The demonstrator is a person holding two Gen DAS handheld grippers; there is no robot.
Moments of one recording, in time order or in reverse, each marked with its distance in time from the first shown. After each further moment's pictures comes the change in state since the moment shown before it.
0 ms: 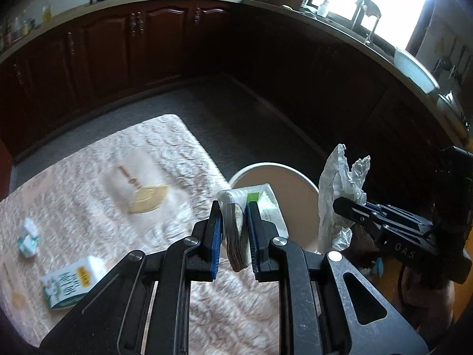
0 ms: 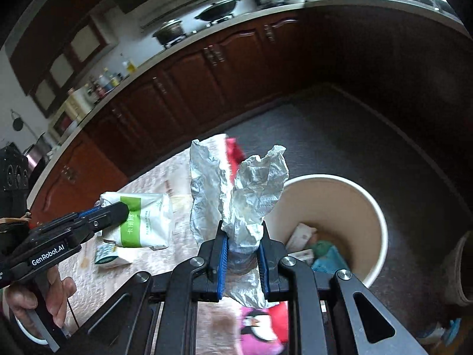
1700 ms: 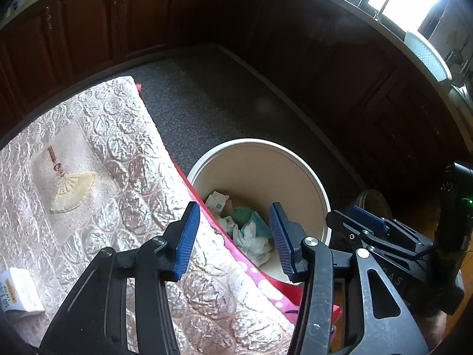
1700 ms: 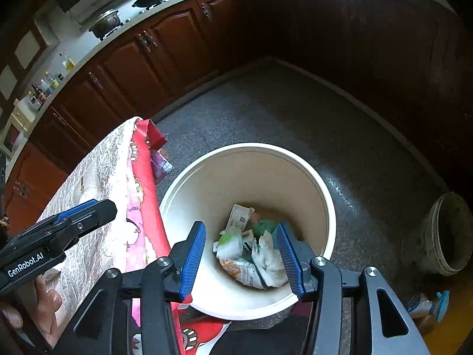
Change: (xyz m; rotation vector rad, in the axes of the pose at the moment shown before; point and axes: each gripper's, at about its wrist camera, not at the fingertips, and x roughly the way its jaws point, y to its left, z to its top) left arm 0.121 -0.043 0.006 -0.034 0.124 -0.031; right arm 0.064 -0.074 -0.005 0.122 0.098 -0.210
